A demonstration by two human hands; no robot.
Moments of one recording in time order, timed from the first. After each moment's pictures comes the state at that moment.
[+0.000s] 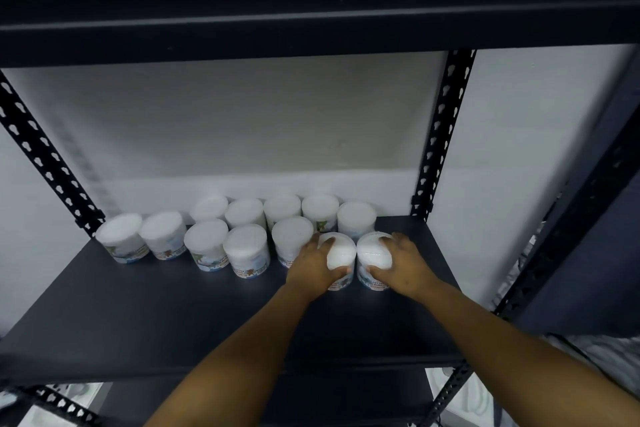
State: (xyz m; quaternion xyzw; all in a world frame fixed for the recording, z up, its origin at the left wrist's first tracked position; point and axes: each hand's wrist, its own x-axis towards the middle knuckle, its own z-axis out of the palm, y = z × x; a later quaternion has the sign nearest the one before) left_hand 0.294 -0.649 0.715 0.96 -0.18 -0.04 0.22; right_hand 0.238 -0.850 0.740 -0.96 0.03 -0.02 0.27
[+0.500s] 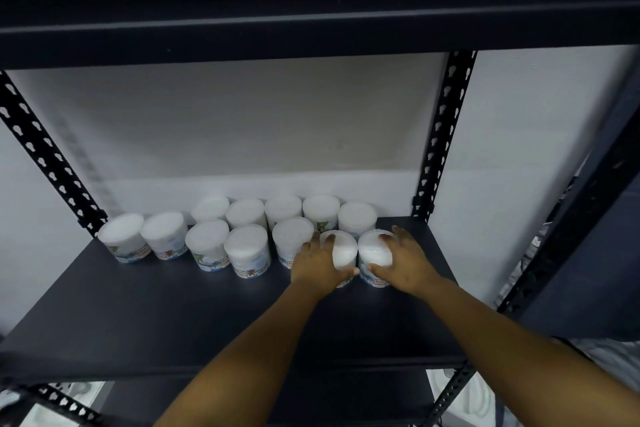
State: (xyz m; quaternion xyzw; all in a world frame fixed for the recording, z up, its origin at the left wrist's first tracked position) left_hand 0.287 -0.660 0.723 0.98 -0.15 0.00 0.14; right_hand 0.247 -0.855 0.740 -0.98 0.01 -0.02 0.19
